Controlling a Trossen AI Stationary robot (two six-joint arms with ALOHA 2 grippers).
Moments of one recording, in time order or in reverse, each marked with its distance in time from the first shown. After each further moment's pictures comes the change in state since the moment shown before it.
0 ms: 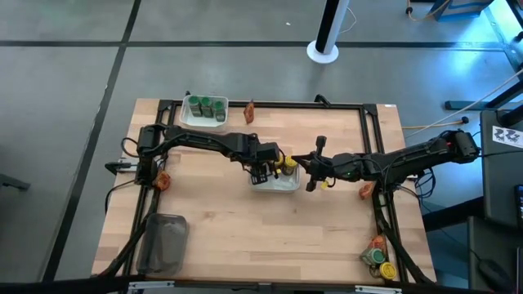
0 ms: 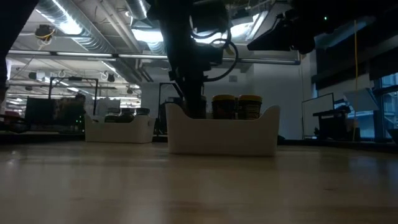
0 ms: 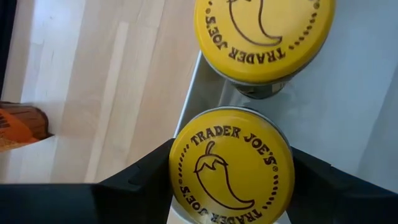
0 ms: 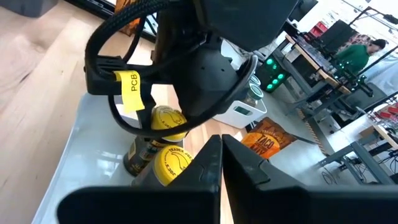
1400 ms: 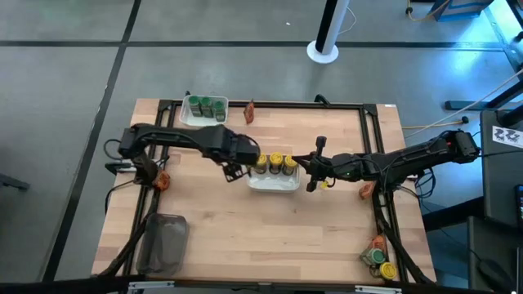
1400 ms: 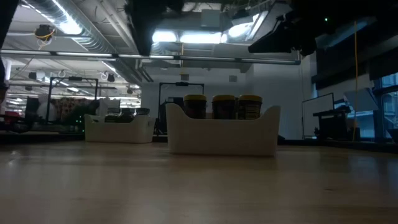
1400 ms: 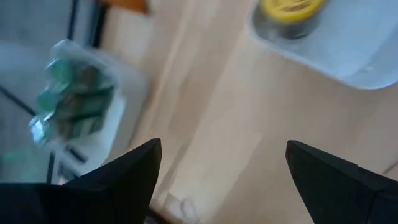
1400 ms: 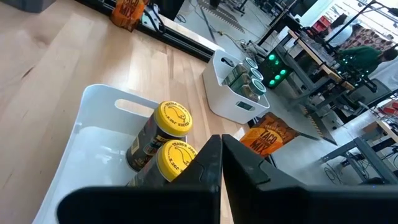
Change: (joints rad) left arm -0.110 -0.162 0.254 -0.742 -0.148 -0.363; right arm 0.000 0.000 0.000 -0.023 0.000 0.019
